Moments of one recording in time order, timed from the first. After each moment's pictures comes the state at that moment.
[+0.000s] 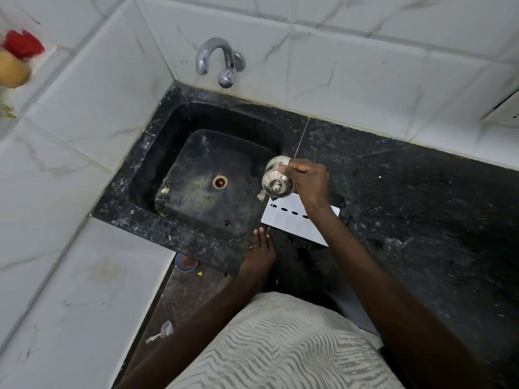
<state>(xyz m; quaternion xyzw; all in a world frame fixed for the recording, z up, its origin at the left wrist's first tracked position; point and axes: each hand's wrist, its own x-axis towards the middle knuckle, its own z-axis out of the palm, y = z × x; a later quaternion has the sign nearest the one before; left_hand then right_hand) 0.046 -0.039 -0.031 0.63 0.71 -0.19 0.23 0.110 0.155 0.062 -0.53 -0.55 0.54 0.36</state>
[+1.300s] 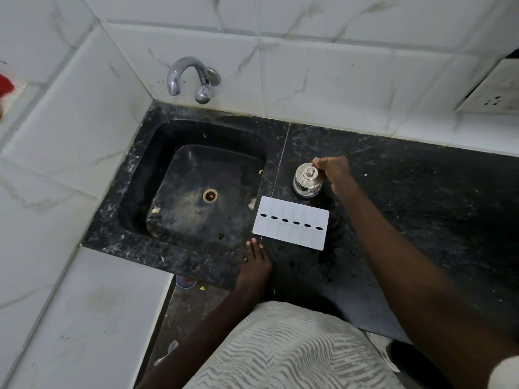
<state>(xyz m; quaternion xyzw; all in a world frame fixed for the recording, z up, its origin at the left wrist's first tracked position) 0.047 -0.037 -0.041 0.65 0.70 -0.20 0.21 0.184 0.285 -0.012 -0.65 -0.41 0.57 0.28</state>
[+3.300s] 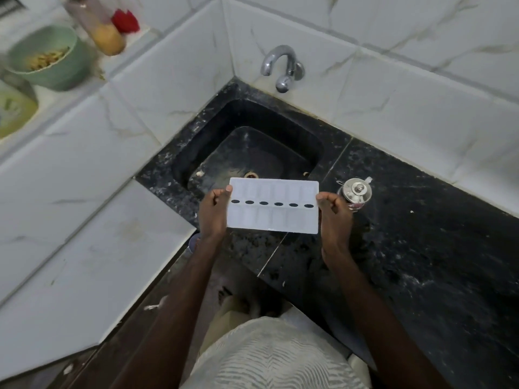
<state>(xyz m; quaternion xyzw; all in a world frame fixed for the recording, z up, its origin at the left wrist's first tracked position) -0.068 -0.058 0.078 0.06 0.81 0.53 0.22 0.131 0.081 0.085 -0.55 -0.50 0.58 0.33</state>
